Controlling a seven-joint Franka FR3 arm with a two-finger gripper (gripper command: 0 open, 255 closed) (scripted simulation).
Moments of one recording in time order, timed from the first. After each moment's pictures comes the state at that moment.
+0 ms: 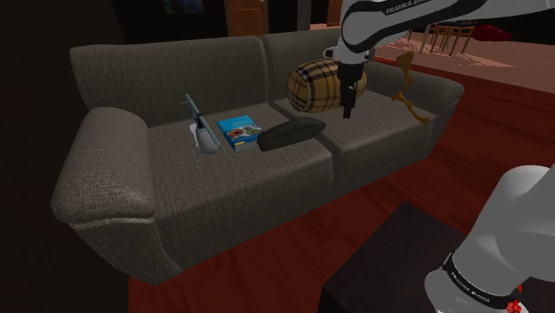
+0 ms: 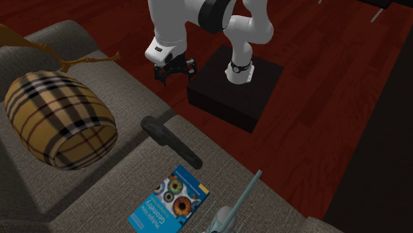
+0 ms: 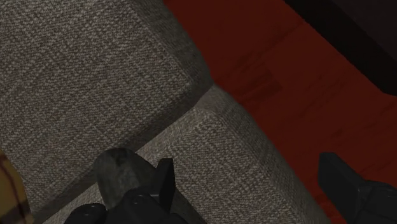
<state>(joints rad) 0.17 -0.22 -0.30 -2.10 -0.13 1.90 -0.84</state>
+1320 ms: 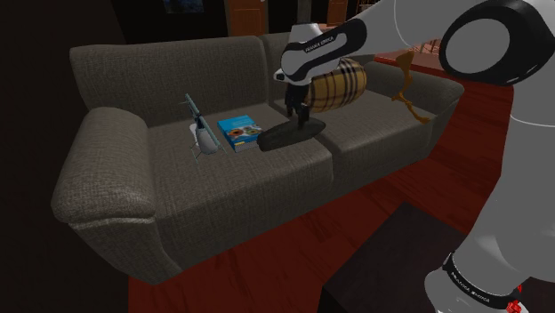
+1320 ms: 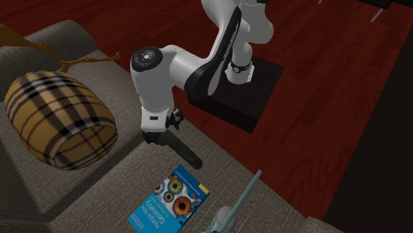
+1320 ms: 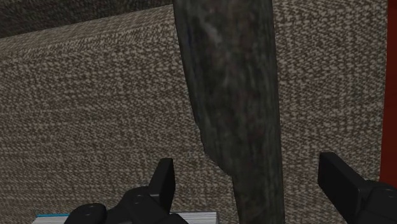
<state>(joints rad) 0.20 0.30 -0.27 -1.72 0.08 2.10 -1.38</state>
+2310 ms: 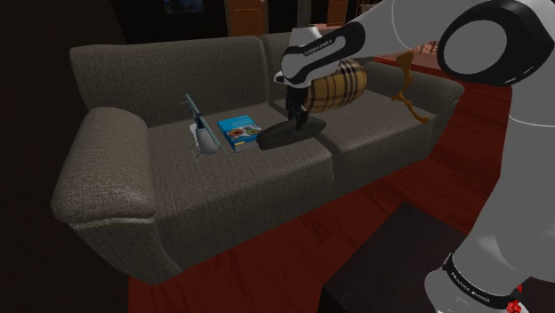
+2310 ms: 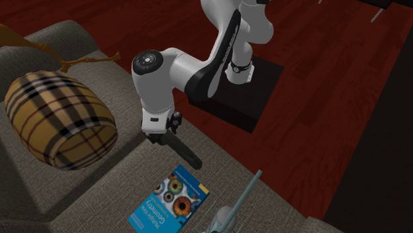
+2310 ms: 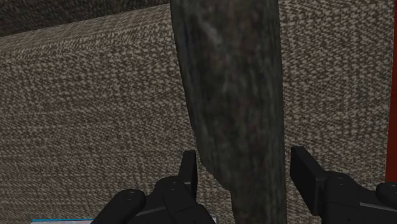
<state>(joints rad) 0.19 0.31 -0.26 -1.73 0.08 2.12 -1.38</state>
